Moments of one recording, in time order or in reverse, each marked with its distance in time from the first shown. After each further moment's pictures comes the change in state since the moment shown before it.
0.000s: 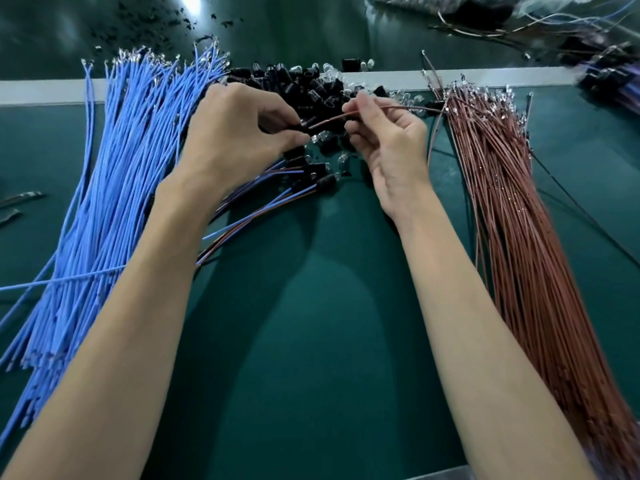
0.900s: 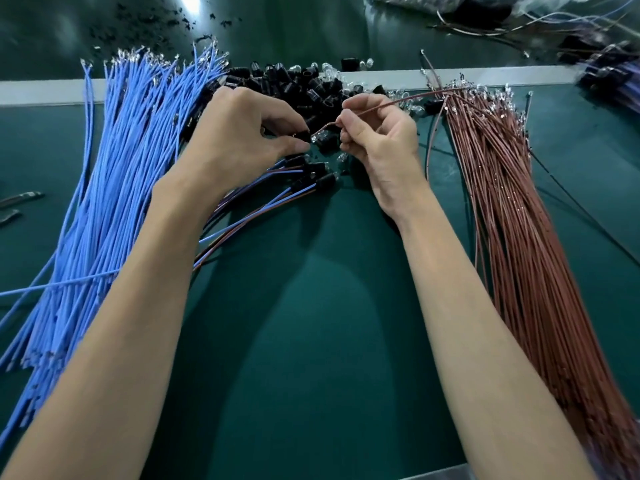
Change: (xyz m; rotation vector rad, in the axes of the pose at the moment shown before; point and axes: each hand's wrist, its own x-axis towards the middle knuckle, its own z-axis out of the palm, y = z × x) left_hand -0.001 0.002 -0.003 0.024 -0.089 0.070; right_hand -0.002 0.004 0.000 -0.198 -0.101 -0.067
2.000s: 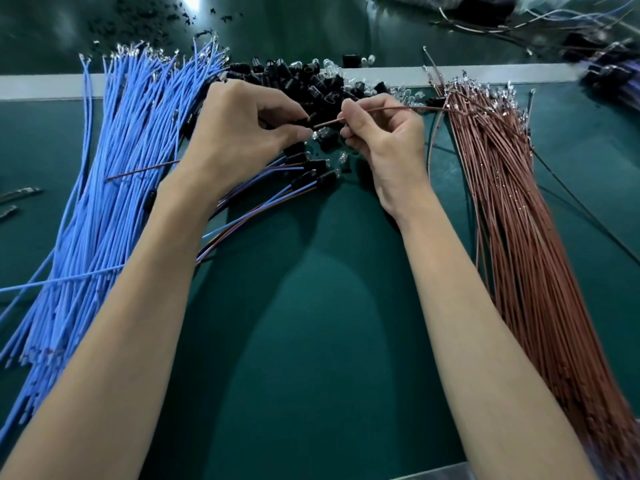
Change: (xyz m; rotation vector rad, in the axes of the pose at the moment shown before) left_hand 0.002 -0.005 0.008 -0.129 0.099 -0.025; right_hand 0.000 0.001 -0.003 -0.041 0.037 -0.048
